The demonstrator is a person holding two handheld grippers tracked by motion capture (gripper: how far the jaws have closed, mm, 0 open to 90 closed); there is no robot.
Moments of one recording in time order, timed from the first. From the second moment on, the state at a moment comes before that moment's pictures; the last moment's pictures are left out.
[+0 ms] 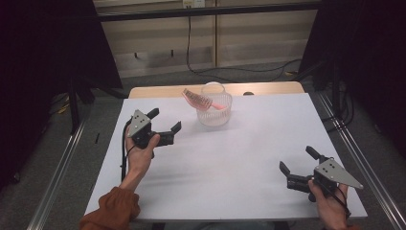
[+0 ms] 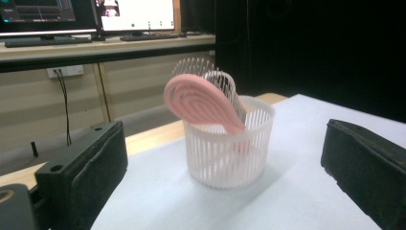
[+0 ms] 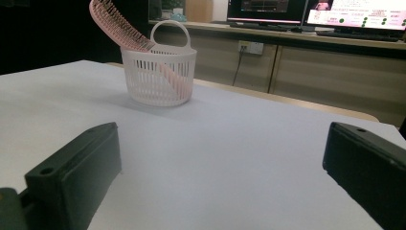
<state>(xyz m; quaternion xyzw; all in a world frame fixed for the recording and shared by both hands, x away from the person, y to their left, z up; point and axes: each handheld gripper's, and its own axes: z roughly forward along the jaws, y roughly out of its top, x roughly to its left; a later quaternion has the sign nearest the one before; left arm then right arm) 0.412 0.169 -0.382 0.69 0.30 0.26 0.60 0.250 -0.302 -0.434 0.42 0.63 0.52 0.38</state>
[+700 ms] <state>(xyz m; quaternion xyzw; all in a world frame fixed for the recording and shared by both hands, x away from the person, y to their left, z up) 0.380 0.209 -0.401 0.67 0.35 0.29 0.59 0.251 -0.301 -0.434 0.42 0.63 0.52 0.39</state>
